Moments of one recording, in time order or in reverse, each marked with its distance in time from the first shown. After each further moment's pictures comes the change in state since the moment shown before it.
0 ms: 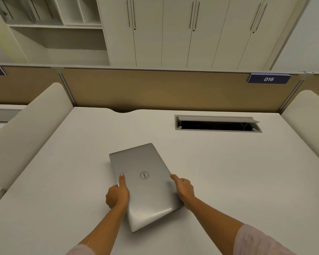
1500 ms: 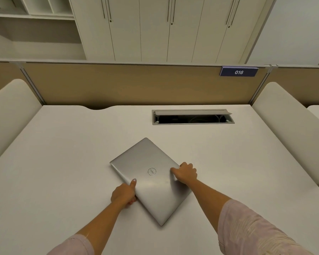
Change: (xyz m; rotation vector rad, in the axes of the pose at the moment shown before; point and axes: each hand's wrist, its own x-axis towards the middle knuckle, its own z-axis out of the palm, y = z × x) left_hand -0.058 0.027 0.068 0.551 -0.517 0.253; right_hand 0.038 -0.009 -0.100 -0.633 0.143 -0.005
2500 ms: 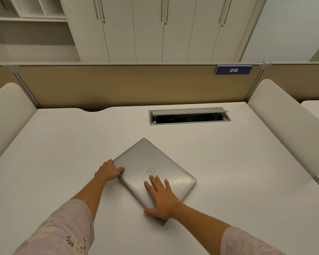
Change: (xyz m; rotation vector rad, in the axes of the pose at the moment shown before) left_hand 0.065 0.002 -0.085 0.105 0.085 0.147; right_hand -0.075 0.010 0.070 -0.538 -0.144 -0.834
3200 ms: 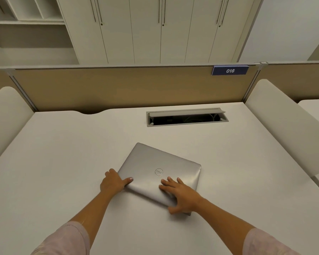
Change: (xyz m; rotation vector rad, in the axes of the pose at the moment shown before) left_hand -0.034 0.021 0.040 0.058 0.089 -0.093; right_hand -0.024 0.084 -0.016 0.135 -0.010 -0.103
